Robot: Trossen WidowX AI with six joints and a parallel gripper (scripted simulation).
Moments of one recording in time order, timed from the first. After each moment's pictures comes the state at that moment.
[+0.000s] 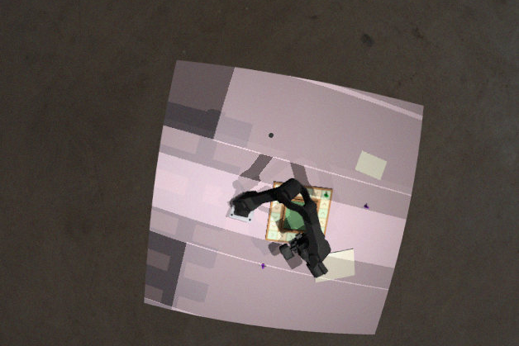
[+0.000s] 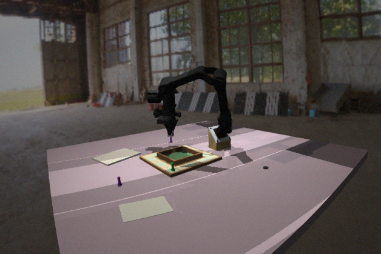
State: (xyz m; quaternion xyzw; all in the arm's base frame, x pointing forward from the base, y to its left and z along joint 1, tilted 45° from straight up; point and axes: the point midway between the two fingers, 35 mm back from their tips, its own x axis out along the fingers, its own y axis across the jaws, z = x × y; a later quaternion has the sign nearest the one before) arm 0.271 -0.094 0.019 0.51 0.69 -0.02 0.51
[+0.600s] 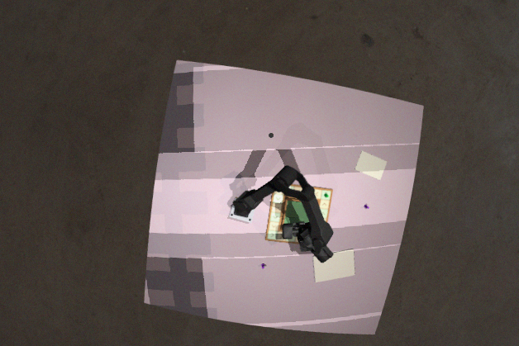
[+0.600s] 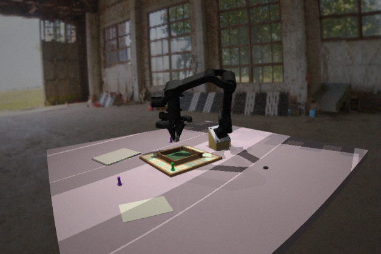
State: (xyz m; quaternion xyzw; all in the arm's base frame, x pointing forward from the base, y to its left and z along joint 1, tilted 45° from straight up) arm 0.272 -0.047 0.045 0.62 0.66 -0.18 0.37
